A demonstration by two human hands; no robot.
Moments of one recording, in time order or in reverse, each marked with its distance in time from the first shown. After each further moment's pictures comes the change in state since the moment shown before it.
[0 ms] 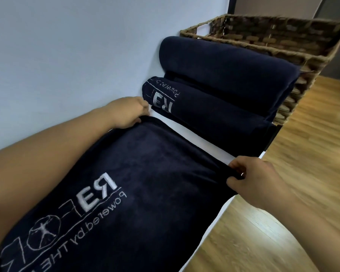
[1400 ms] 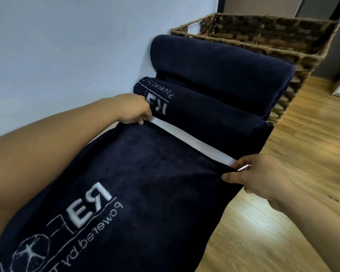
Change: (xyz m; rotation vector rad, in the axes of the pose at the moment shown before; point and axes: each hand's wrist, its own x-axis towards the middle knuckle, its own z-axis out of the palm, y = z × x) left_hand 0.049 -0.007 -0.007 0.016 -0.288 -0.001; right_hand 0.014 -0.003 -0.005 0.384 -0.013 0.345
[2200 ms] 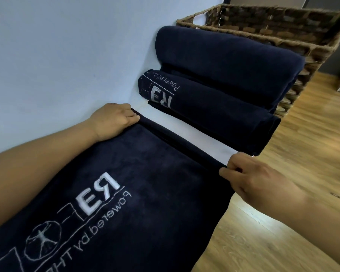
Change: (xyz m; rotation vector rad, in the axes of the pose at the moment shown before) left_hand -0.065 -0.002 0.078 0.209 0.686 0.147; right_hand -0.001 0.033 0.009 -0.857 0.105 -1.222
